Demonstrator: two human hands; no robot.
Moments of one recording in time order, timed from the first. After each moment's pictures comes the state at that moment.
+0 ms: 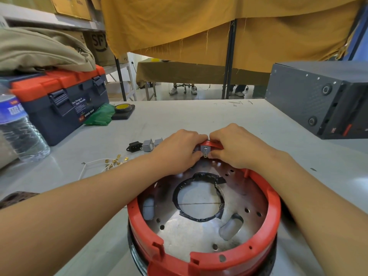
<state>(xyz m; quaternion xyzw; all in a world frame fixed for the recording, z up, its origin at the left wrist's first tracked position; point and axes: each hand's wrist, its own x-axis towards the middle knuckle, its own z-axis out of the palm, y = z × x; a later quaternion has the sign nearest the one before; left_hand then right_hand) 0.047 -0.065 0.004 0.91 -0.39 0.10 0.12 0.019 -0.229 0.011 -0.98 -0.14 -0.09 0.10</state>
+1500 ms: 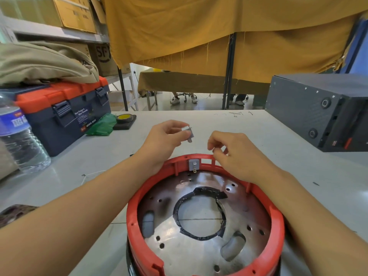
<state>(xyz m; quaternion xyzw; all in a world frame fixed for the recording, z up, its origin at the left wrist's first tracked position) 0.063 -0.054 0.020 0.76 -0.14 0.03 0.63 0.014 -0.230 0.009 -0.94 -0.14 -0.17 0.28</state>
